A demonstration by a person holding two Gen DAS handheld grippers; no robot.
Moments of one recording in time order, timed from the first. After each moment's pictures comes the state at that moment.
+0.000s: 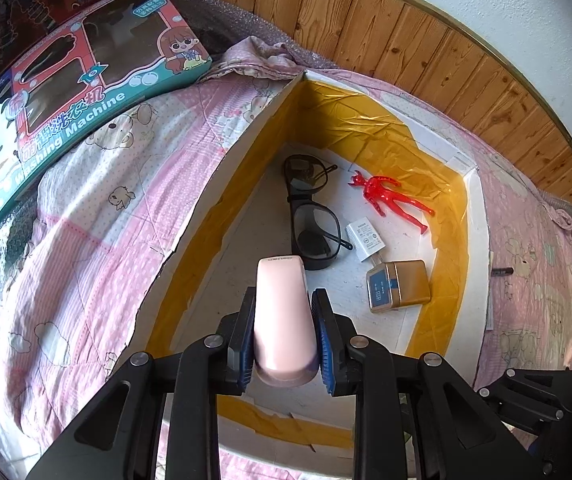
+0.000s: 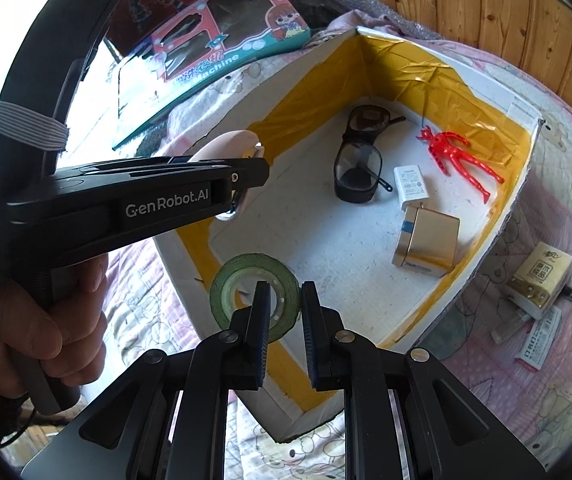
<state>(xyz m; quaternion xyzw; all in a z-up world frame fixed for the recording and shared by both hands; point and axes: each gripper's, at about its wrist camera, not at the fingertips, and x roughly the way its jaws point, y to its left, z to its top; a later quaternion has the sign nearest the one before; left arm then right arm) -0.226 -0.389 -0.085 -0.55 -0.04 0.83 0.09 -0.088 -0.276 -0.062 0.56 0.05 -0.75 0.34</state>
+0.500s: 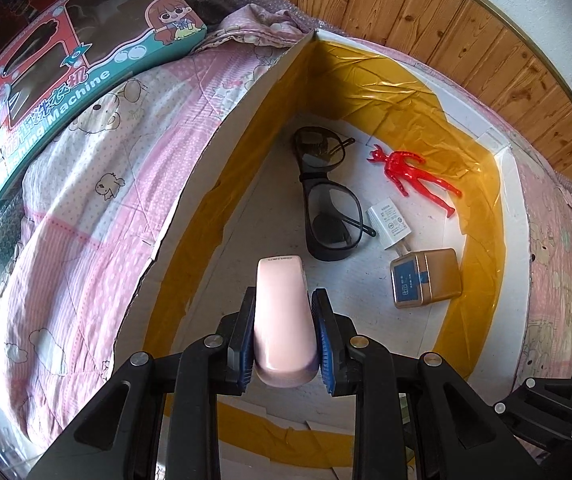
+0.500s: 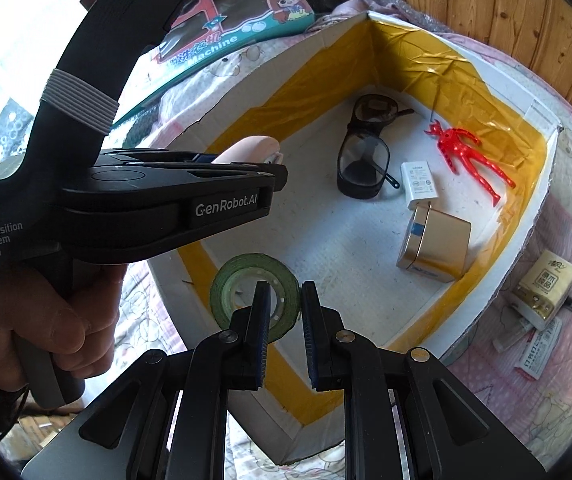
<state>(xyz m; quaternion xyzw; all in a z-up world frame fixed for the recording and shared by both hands) -0.246 -0.387 -0.119 -0.59 -0.02 0.80 0.09 -0.097 -0.292 -0.073 0.57 0.07 -0.74 0.34</state>
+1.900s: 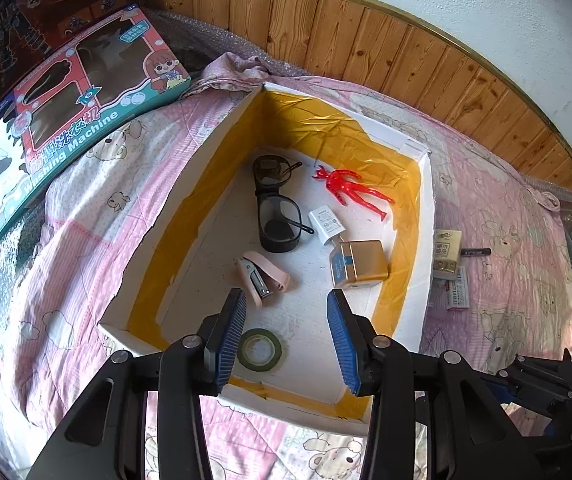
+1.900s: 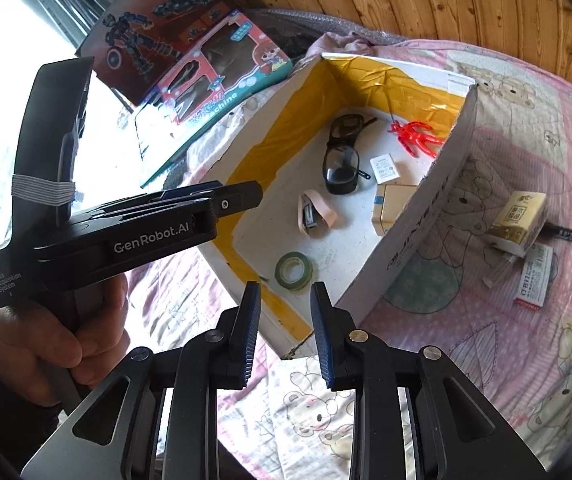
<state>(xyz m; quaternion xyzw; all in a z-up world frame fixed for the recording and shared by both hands) -0.177 -0.355 -0.046 -0.53 -0.02 0.84 0.11 -0.058 -0.201 -0.028 0.54 -0.07 -0.77 0.34</state>
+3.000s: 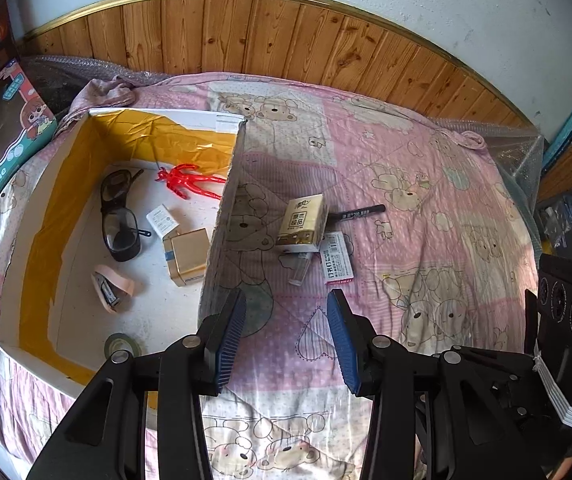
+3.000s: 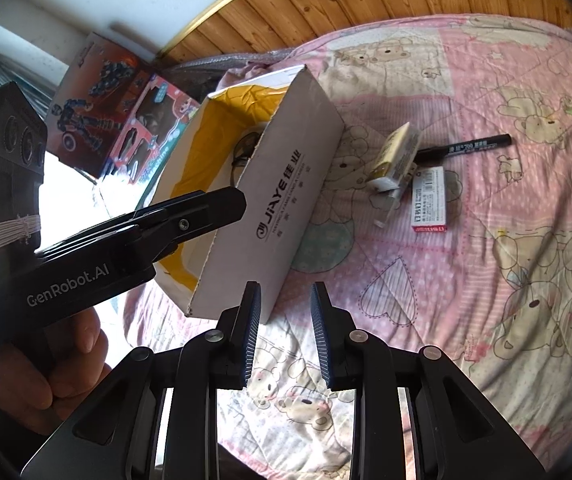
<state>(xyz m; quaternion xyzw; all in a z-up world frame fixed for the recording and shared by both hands) -0.144 -0.214 -0.034 -0.53 0.03 0.81 0.25 -0.043 -0.066 -0.050 0.54 -0.19 -0.79 0.23</state>
